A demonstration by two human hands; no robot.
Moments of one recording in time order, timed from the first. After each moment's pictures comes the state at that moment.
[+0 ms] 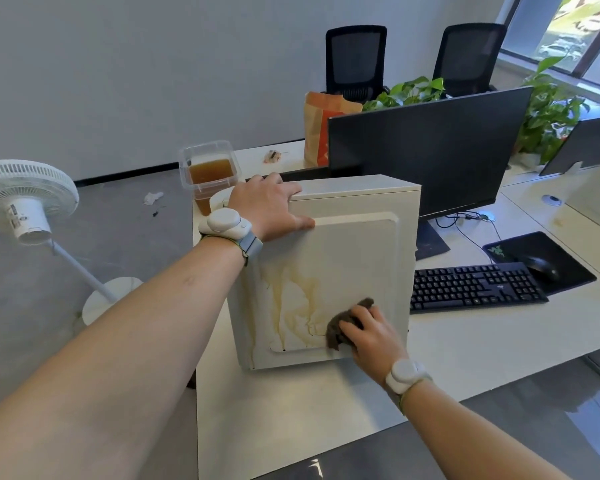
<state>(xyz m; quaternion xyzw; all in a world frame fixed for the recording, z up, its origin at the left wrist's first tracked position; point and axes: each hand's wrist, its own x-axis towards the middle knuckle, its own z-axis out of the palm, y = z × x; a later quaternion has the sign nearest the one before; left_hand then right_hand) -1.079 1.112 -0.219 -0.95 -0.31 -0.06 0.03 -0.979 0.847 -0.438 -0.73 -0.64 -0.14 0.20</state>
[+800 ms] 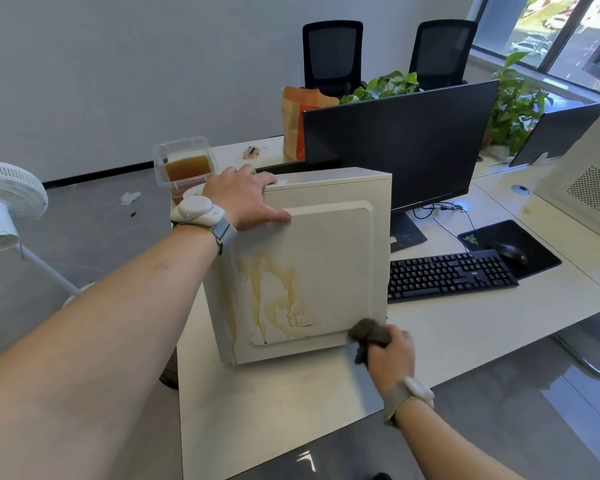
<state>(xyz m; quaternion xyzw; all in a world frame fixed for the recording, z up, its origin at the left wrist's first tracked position) -1.076 1.113 -0.212 -0.95 -0.31 -0.05 0.02 -0.981 0.796 -0.470 -0.89 -0.12 0.15 0.42</state>
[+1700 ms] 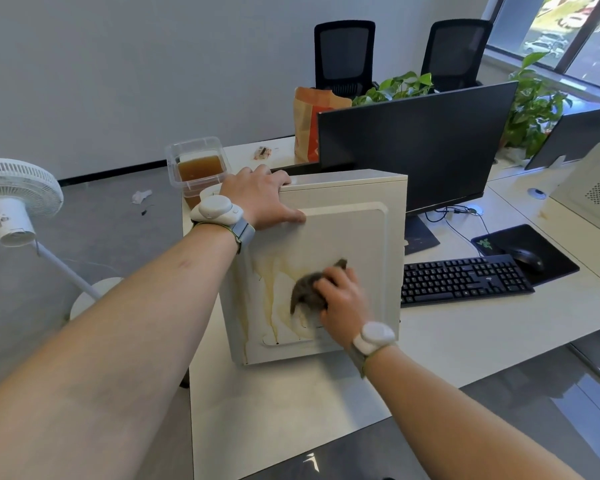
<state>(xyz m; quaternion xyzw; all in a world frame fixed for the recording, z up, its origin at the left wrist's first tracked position) -1.072 1.118 -0.211 -0.95 -0.32 -0.03 0.00 -0.997 0.910 -0.387 -0.75 -0.56 -0.13 0.32</state>
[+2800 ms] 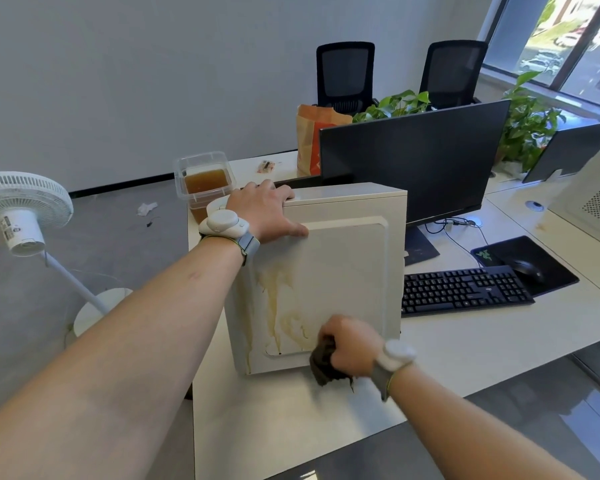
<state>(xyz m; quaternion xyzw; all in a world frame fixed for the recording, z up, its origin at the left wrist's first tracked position) -1.077 1.112 -0.210 -0.95 -0.32 -0.03 0.00 -1.003 0.871 -0.374 -0.79 -0.56 0.22 0.09</state>
